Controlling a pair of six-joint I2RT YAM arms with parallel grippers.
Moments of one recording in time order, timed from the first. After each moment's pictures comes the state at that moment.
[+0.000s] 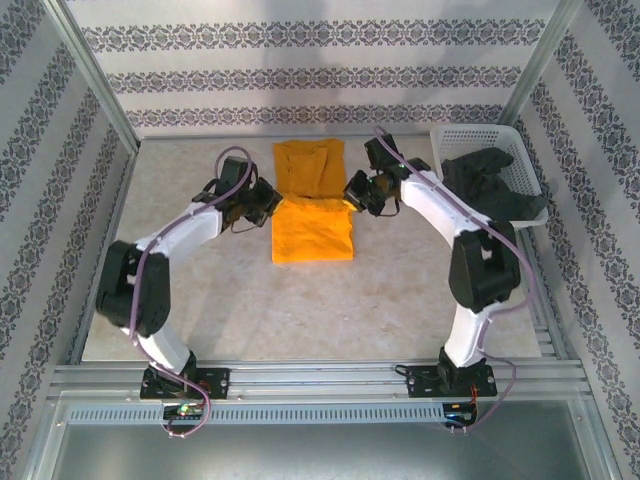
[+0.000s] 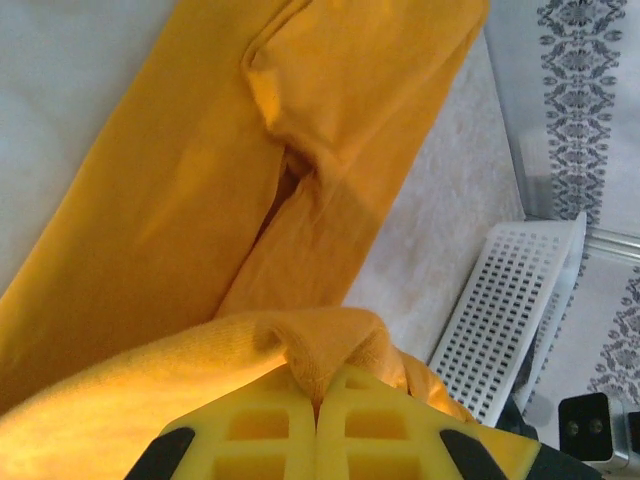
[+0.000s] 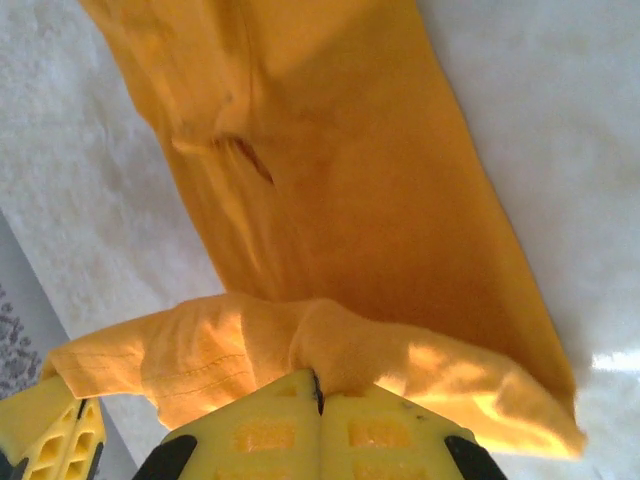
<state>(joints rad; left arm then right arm) -0.28 1.72 1.22 -0.25 0.32 -1.24 0.35 1.90 1.58 -0.72 -0.36 0.99</state>
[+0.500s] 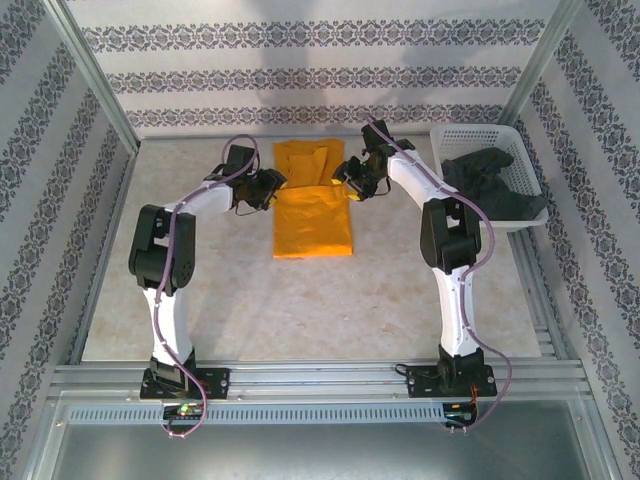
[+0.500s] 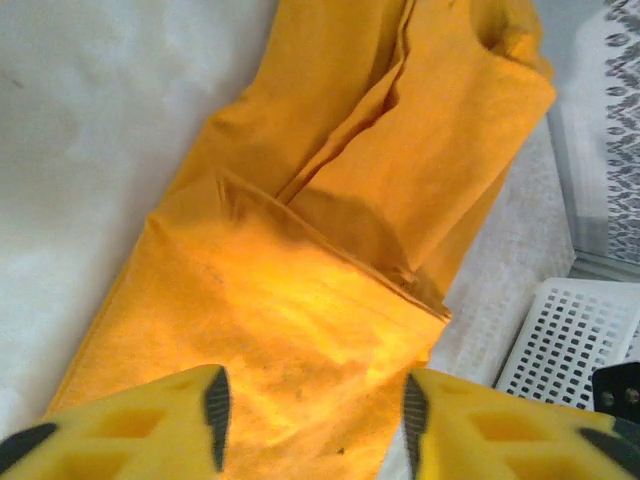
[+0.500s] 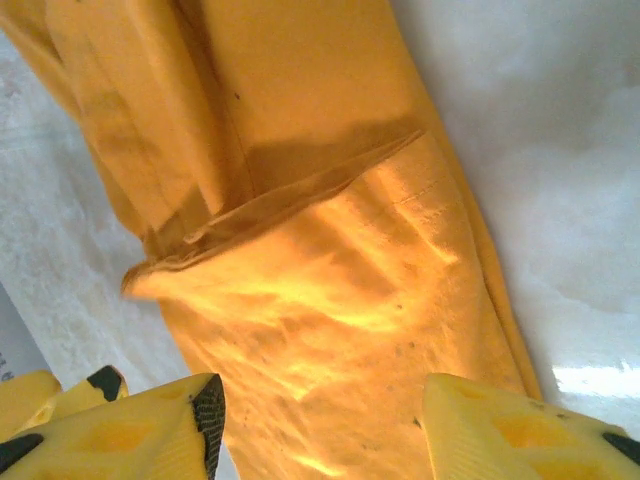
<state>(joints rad) -0.21 2.01 1.44 -0.25 0.36 -1.12 0.27 2.28 1.98 -0.81 -0.46 0.84</state>
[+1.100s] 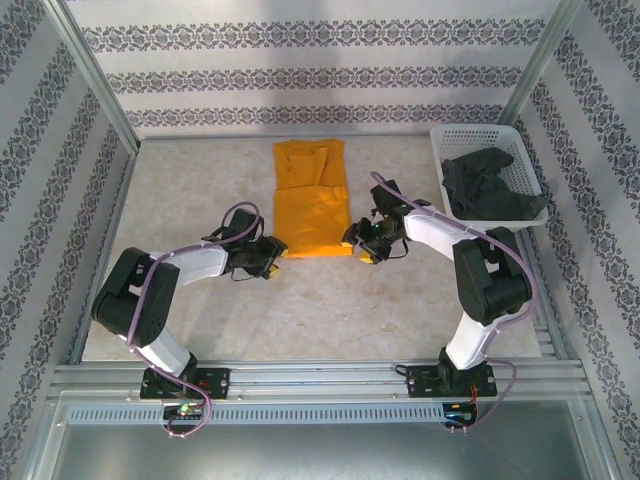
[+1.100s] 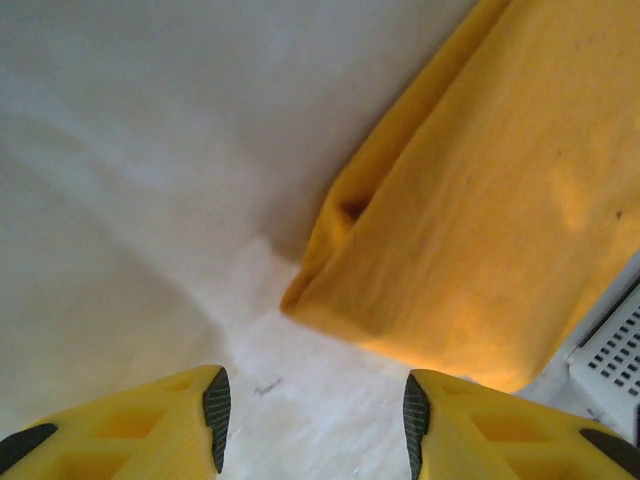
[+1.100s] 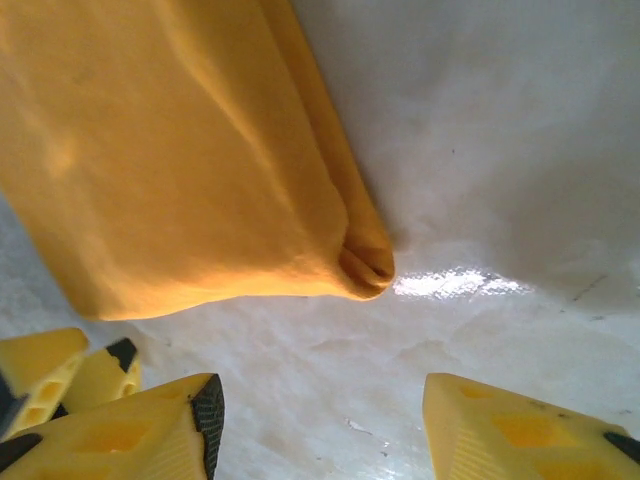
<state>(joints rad) -0.38 1.64 0.78 -0.12 0.34 -1.37 0.36 1.77 1.10 -0.56 -0.48 0.91</state>
